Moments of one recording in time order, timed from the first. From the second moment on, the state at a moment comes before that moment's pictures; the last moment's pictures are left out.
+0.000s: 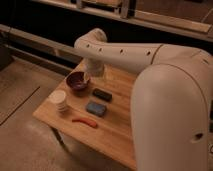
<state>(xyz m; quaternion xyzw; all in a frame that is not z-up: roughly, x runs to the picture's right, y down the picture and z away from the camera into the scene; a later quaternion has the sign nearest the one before) -0.042 -0.052 0.770 -0.15 0.19 0.77 0.59</state>
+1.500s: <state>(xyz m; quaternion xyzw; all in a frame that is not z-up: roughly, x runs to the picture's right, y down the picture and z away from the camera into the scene) -0.096 -0.093 0.825 -0.16 0.19 0.80 0.55</state>
